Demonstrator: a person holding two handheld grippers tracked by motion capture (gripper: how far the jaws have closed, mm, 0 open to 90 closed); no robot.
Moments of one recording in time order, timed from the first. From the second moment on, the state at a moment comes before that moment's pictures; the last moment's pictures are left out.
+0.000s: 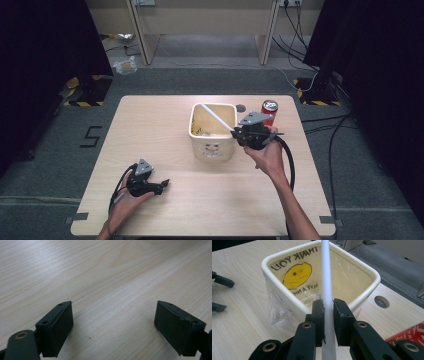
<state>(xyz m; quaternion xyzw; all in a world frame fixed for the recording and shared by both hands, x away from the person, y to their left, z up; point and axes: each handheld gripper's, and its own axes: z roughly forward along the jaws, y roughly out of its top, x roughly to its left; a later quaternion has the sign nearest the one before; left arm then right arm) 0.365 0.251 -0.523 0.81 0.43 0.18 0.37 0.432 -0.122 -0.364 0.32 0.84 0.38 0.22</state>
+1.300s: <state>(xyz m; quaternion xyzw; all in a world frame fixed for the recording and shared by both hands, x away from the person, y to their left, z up) 0.365 0.251 -0.523 0.81 0.42 0.18 0.36 0.435 -0.180 -0.367 0.43 0.75 0.43 0.27</state>
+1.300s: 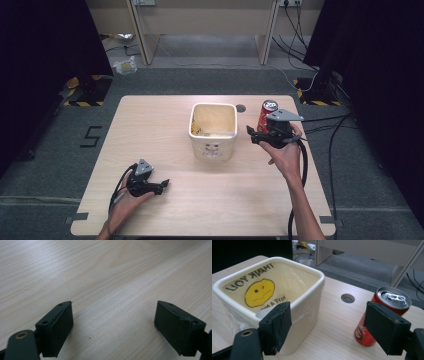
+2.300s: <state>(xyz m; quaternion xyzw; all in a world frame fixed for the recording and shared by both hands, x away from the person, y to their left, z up) 0.365 0.251 -0.523 0.81 0.43 0.18 0.37 0.492 -0.220 -0.427 0.52 0.69 0.40 0.30</state>
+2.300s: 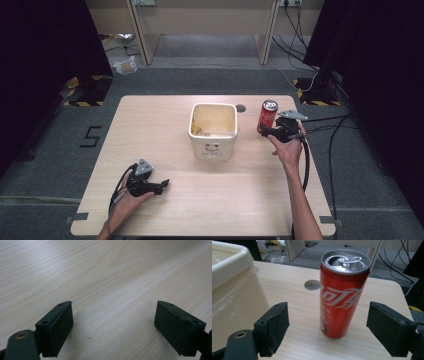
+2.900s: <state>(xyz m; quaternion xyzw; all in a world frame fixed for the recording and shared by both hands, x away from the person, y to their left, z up) 0.365 0.251 -0.523 0.81 0.43 0.18 0.37 0.524 -0.224 -0.459 0.54 0.68 0.40 0.30</state>
